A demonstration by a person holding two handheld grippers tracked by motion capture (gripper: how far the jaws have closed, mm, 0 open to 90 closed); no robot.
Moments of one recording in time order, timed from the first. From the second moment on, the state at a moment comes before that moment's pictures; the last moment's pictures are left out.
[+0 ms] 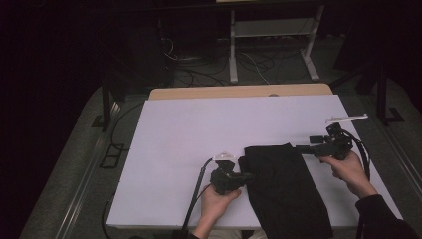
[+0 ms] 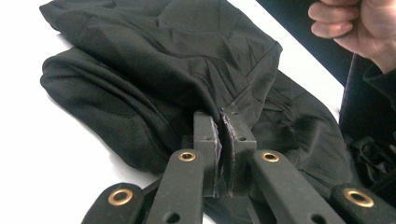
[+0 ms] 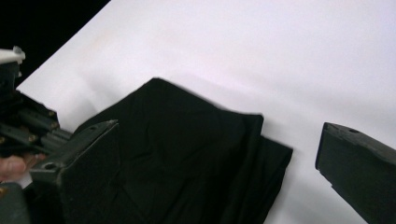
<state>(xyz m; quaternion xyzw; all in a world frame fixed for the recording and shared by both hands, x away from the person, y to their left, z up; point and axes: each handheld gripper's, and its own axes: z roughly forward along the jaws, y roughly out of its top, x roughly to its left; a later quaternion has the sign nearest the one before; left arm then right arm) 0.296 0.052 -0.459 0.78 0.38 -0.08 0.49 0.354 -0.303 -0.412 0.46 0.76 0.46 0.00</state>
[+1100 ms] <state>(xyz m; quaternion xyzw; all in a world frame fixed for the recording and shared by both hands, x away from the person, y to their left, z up) 0.295 0.050 -0.461 0.78 0.38 -0.08 0.49 0.395 -0.273 -0.446 0.46 0.78 0.42 -0.06</state>
